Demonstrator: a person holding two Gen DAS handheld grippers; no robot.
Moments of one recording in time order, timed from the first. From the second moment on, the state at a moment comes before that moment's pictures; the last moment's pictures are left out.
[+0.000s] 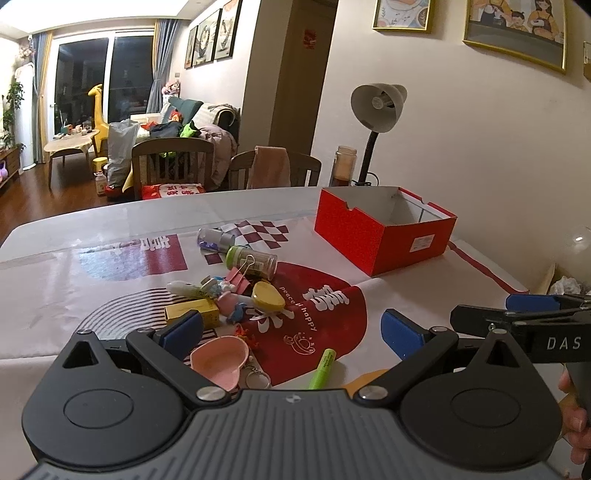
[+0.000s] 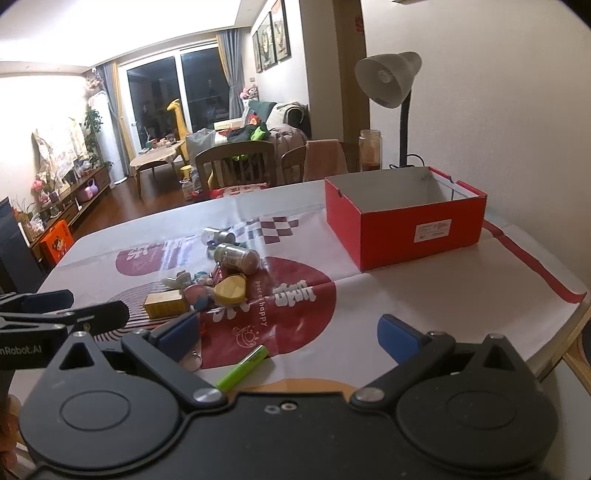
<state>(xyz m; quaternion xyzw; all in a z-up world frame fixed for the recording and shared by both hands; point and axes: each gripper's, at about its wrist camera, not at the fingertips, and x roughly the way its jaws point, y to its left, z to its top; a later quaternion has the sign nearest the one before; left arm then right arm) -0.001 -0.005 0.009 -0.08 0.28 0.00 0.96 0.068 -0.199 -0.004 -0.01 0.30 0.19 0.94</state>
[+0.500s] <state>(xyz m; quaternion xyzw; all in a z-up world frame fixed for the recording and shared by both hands) 0.022 0.016 -0.008 -0.10 0.31 0.03 0.94 0.093 -0.165 -0.027 -0.06 0.32 0.24 0.91</state>
